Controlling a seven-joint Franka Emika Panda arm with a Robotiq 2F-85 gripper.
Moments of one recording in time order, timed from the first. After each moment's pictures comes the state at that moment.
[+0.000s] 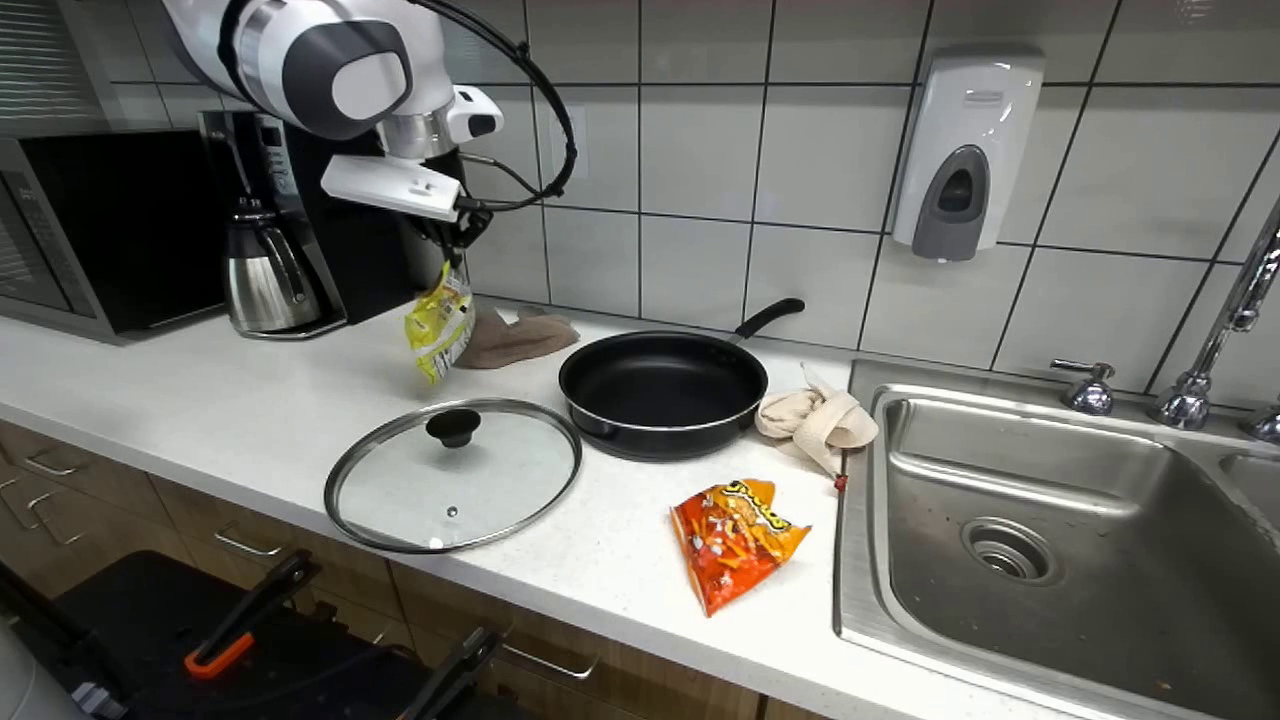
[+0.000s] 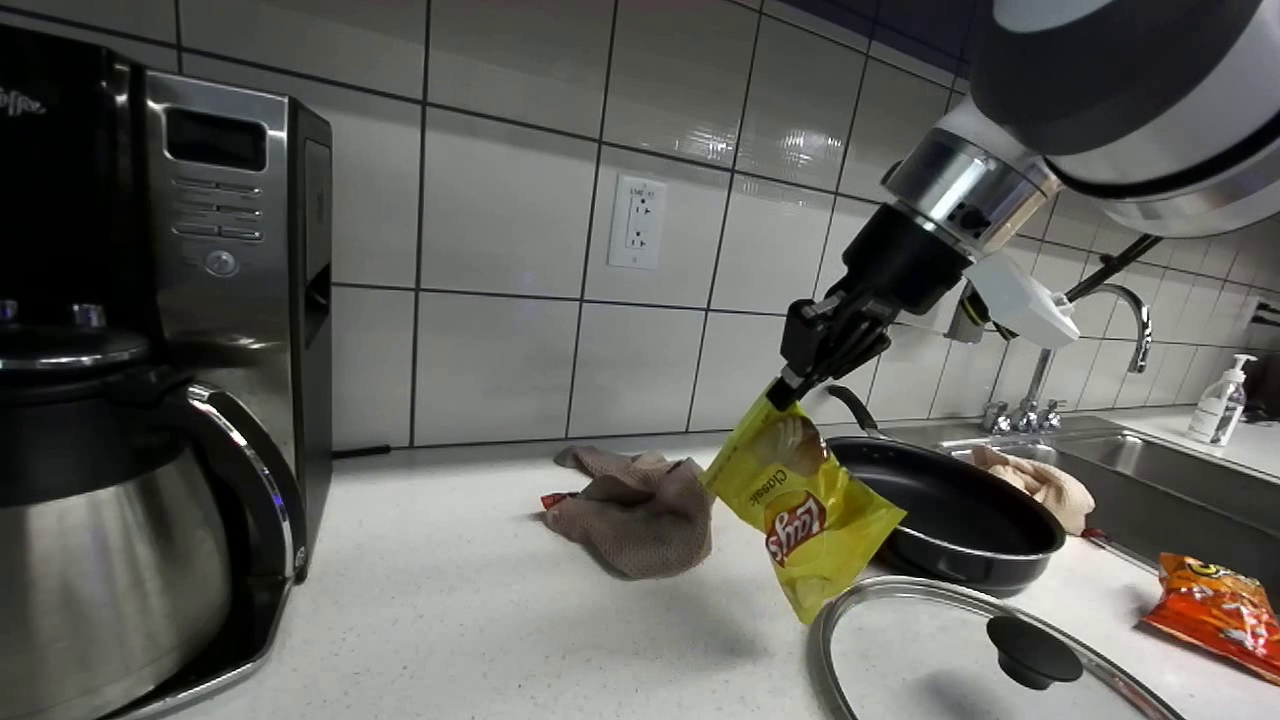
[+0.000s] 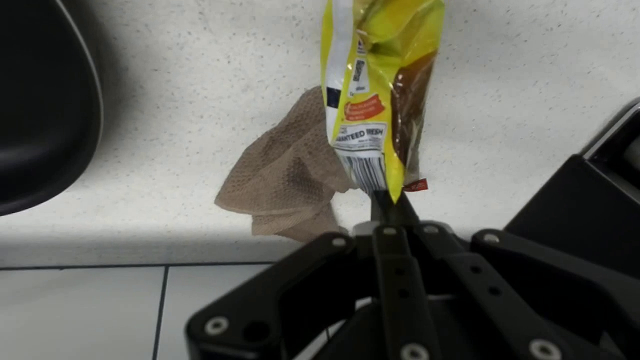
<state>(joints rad) 0.09 0.08 0.20 -2.42 0.45 2.94 -0.40</state>
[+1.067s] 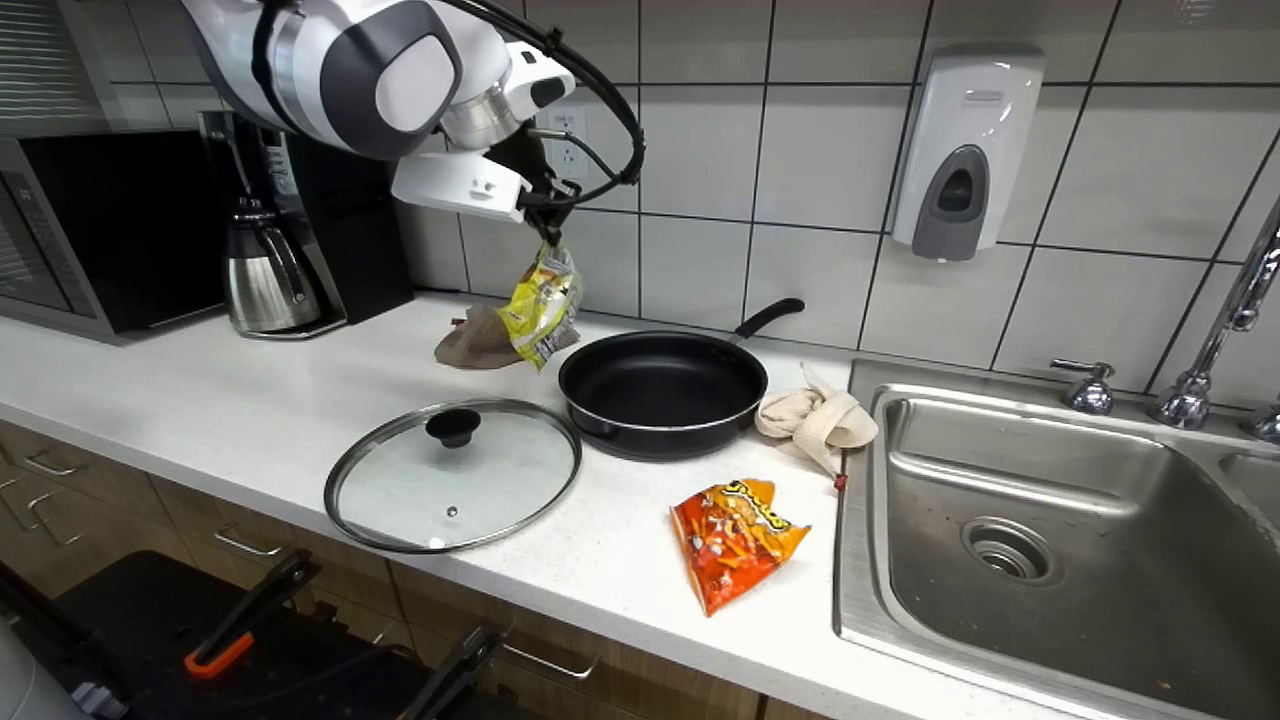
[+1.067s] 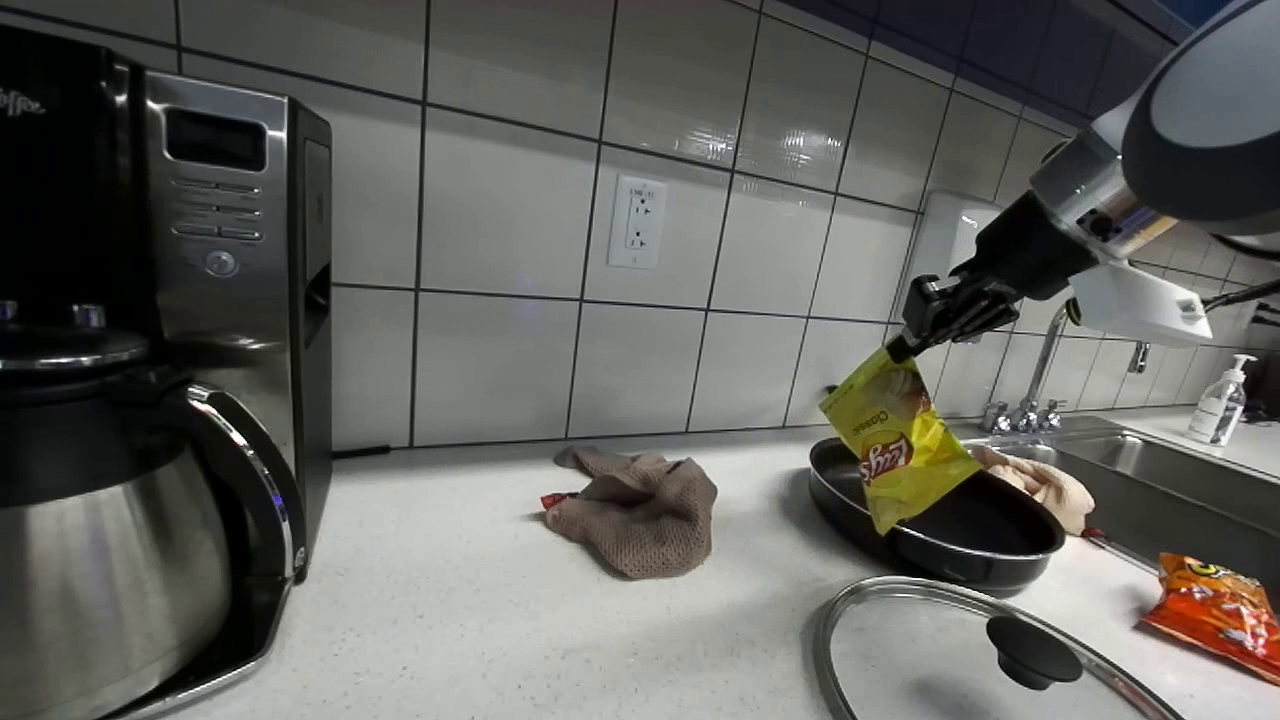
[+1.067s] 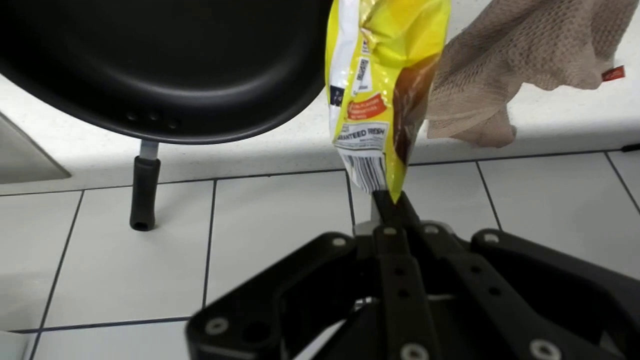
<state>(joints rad) 0.06 -0.04 0.02 -2.61 0.29 3.26 -0.23</state>
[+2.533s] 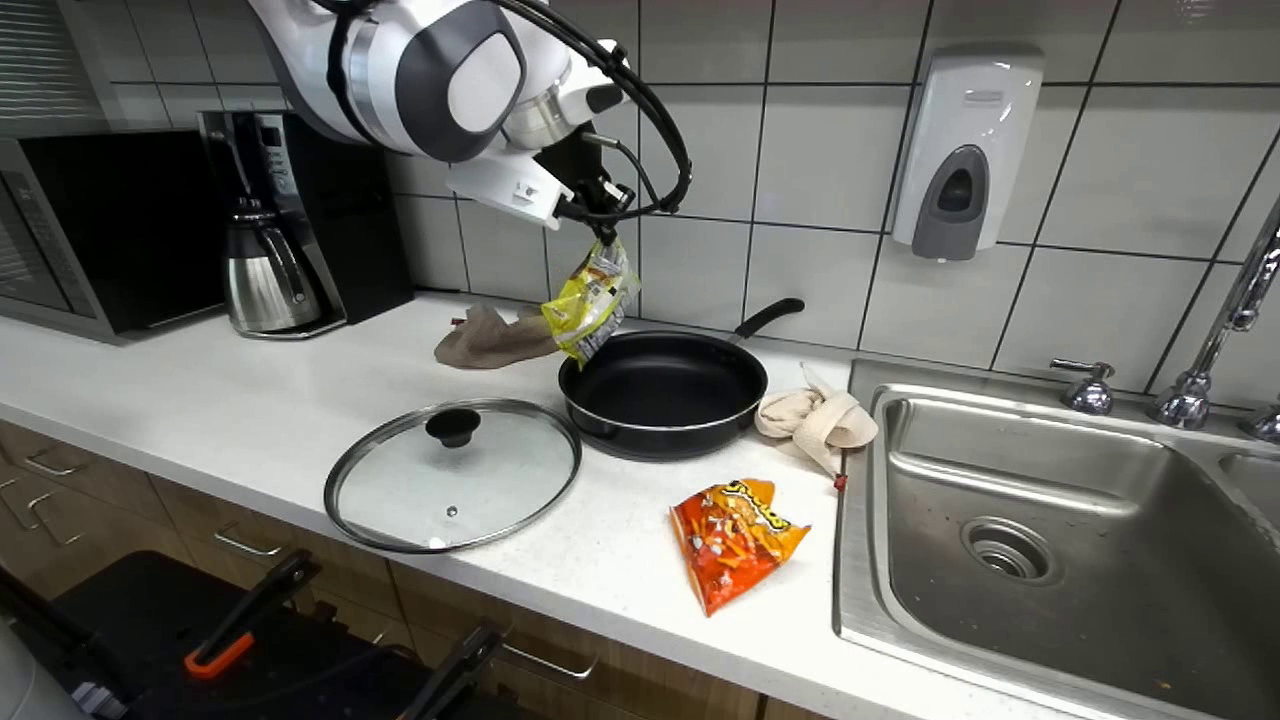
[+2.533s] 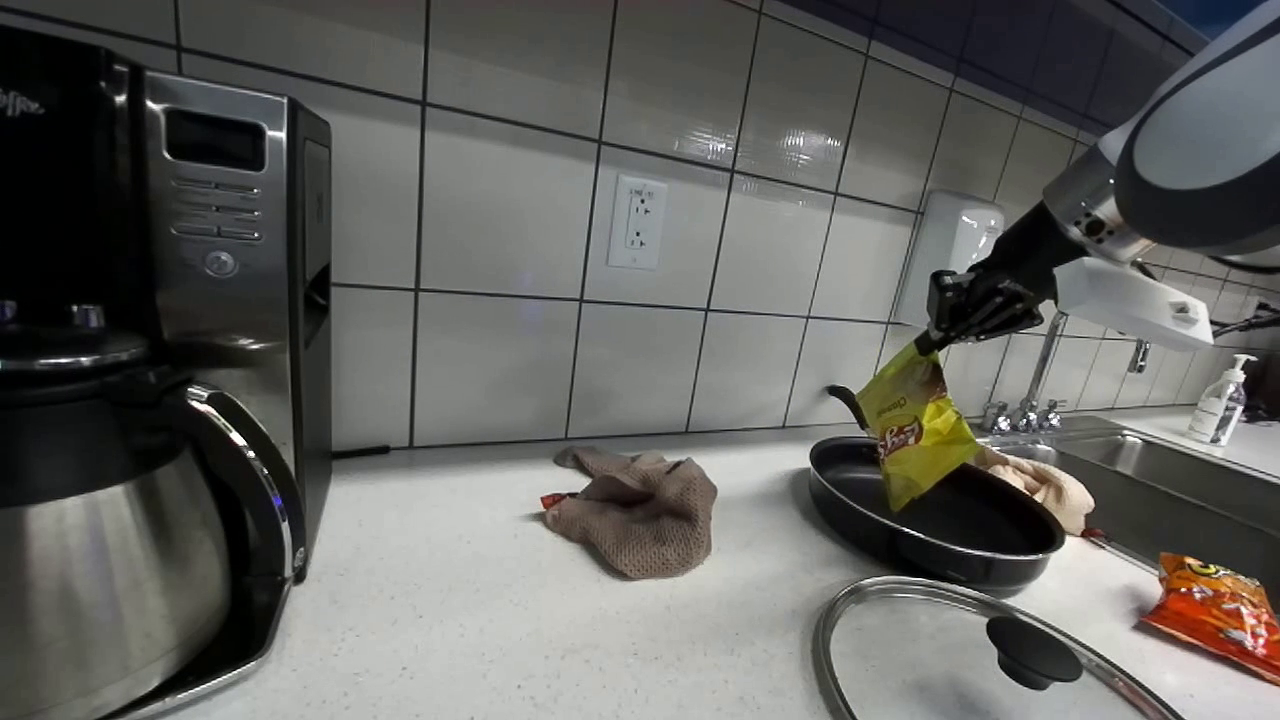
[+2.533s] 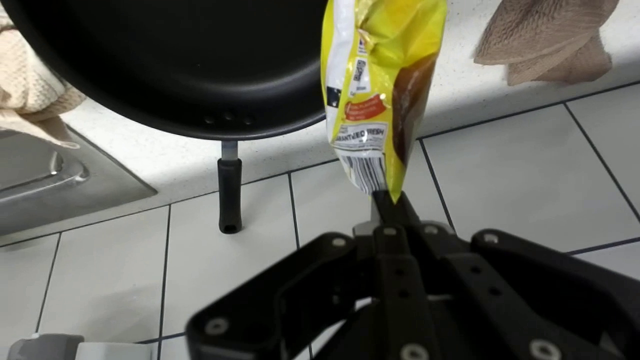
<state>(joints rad) -0.01 0.01 -0.05 -2.55 0.17 3.27 -0.01</state>
